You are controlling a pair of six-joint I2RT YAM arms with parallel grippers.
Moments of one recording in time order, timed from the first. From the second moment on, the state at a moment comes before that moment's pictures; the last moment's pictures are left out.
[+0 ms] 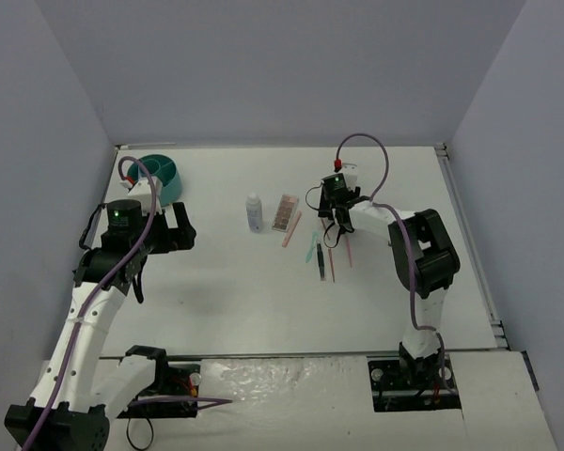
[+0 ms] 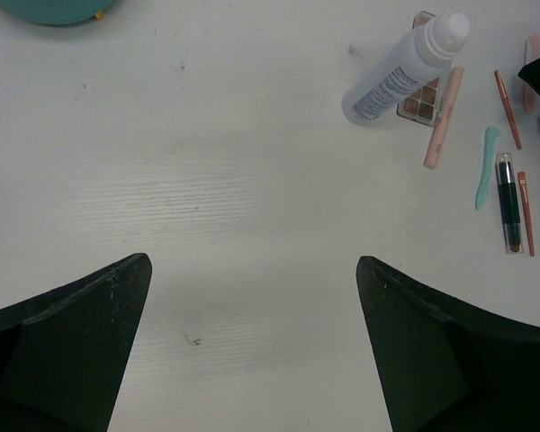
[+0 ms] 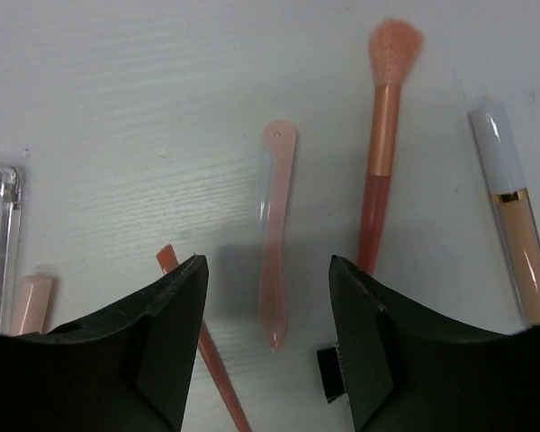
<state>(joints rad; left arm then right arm) -0.12 0.91 0.98 -0.67 0.10 -0.22 0.40 1.97 1.22 -0.06 0.38 0.43</state>
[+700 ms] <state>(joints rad) -0.13 0.93 0.98 -0.67 0.09 -0.22 0.37 2.08 1.30 -0.03 0.39 0.47</state>
